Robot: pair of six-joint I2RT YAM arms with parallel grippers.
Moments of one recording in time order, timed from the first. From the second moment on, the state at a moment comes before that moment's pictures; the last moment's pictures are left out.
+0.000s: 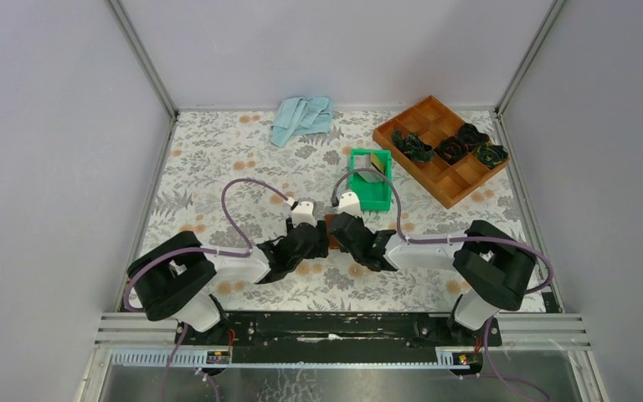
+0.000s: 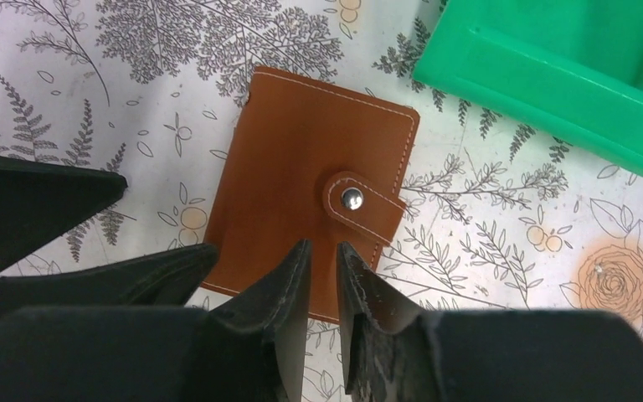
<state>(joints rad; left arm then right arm) -0.93 1.52 0.49 0.35 -0.41 -0.65 1.01 1.61 0.76 0.03 0.53 0.46</state>
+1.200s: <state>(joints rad) -0.93 1.53 0.49 0.37 -0.43 -0.69 1.01 1.71 0.79 0.14 0.64 0.39</state>
